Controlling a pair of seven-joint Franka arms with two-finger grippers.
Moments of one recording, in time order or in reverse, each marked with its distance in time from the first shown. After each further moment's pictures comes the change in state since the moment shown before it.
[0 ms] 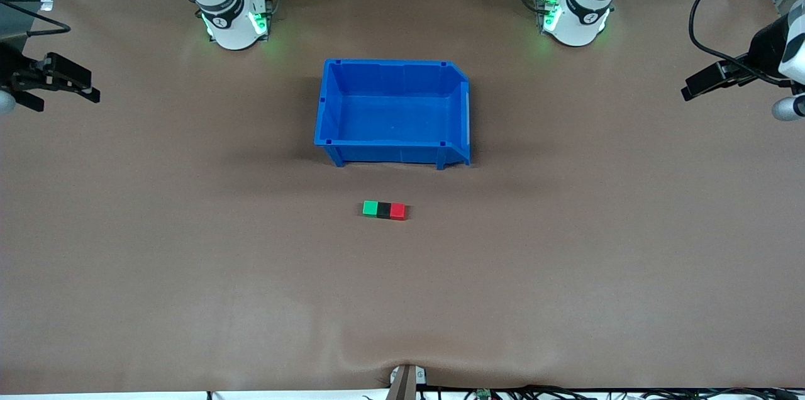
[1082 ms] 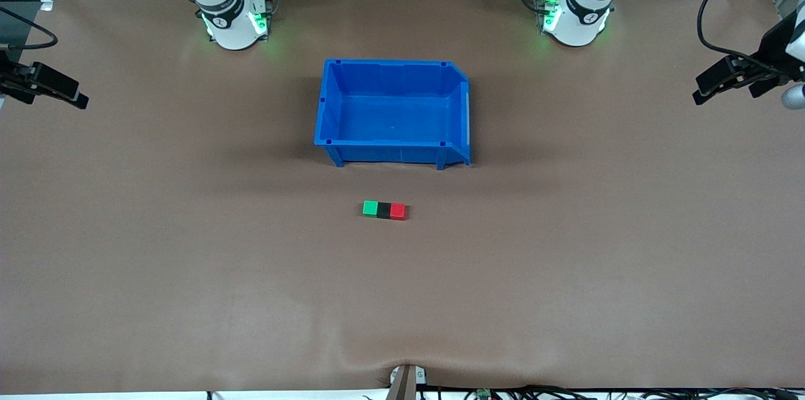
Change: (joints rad) left arm 0.091 -0.080 -0.066 -0.098 0.003 0.149 0.111; right arm -0.019 0.000 -0.009 0.006 -0.001 -0.001 0.176
